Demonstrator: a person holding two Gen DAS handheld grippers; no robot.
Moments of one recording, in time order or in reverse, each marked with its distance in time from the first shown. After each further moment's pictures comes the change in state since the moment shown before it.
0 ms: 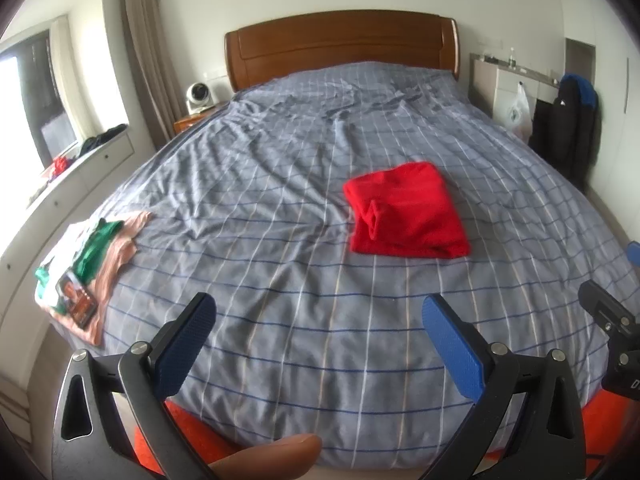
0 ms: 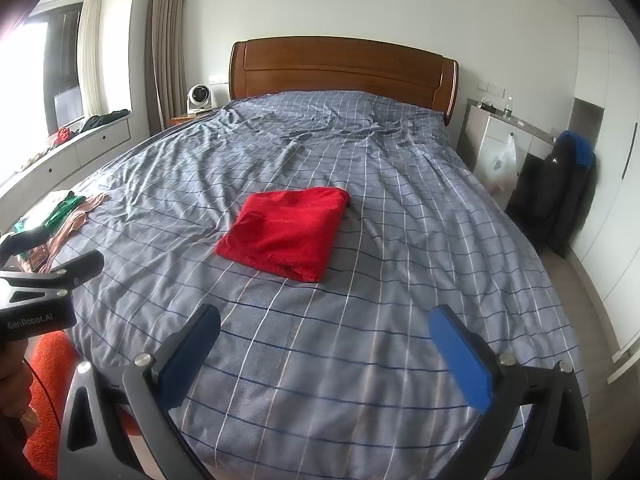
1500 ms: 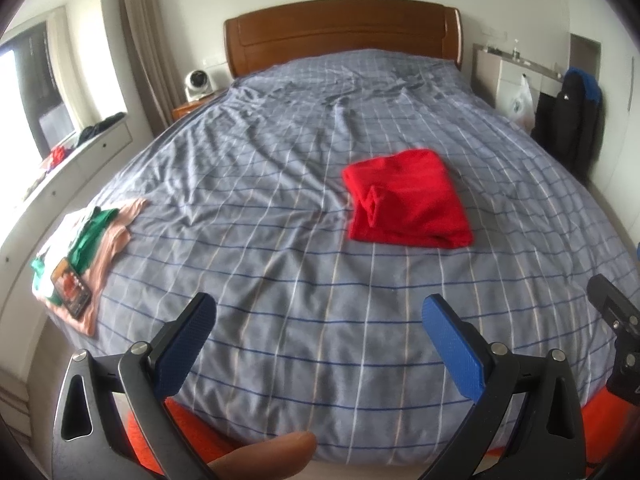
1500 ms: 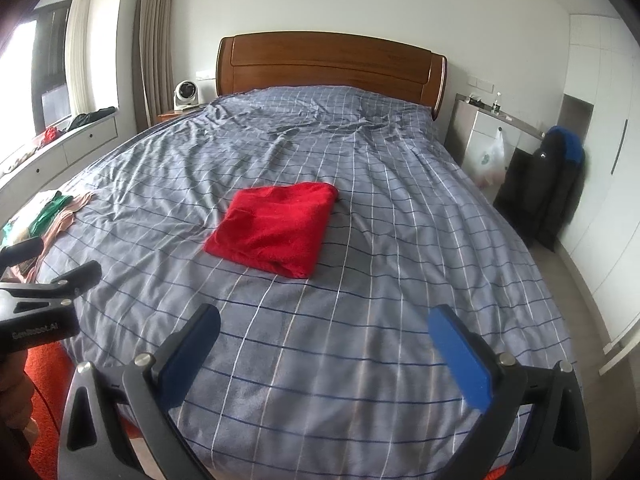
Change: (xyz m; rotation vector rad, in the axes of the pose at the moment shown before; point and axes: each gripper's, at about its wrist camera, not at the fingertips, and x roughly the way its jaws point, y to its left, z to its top) left arm 0.015 -0.002 -0.003 0.000 0.048 -0.007; right arm 0.002 0.007 0.001 0.006 0.013 -0.057
